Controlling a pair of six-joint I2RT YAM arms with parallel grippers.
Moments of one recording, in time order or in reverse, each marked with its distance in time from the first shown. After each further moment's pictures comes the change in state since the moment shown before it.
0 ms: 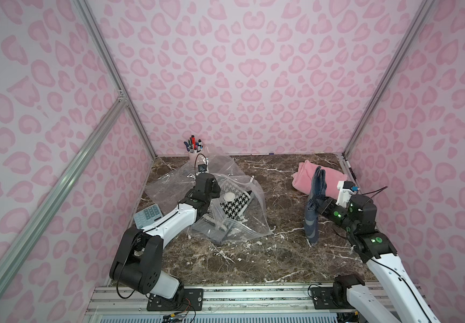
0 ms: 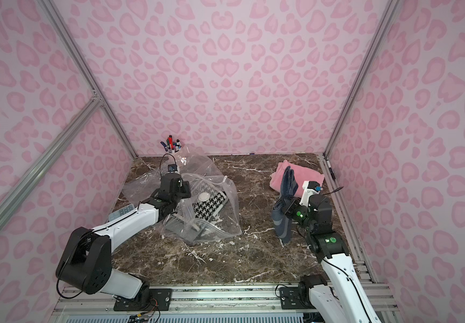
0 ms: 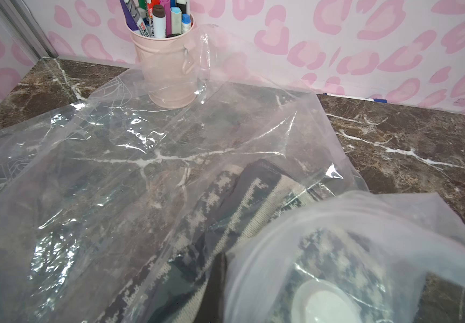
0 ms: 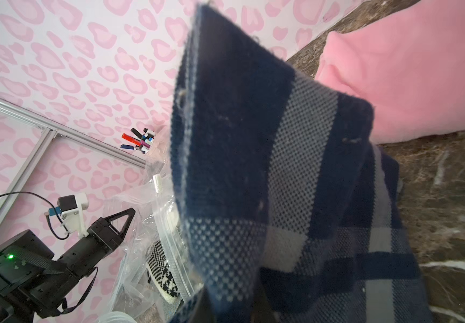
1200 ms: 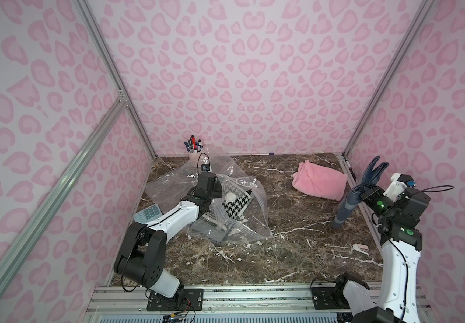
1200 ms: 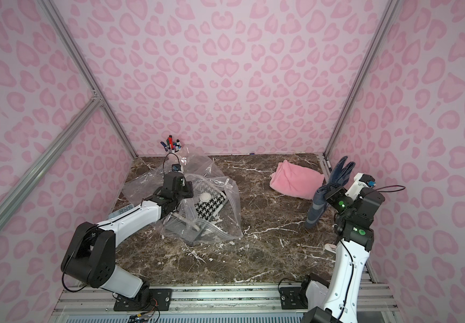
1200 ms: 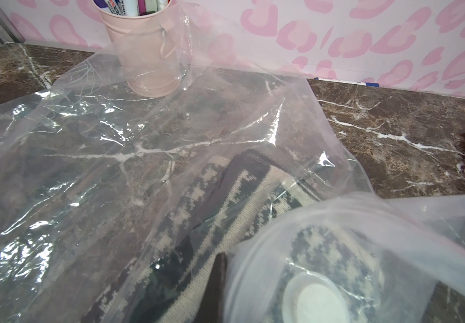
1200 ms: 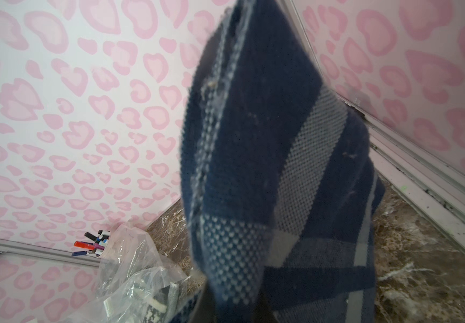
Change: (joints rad) left arm -0.001 0.051 0.038 -0.025 0.052 0.003; right arm -0.672 0.165 0.160 0.031 -0.282 -0.175
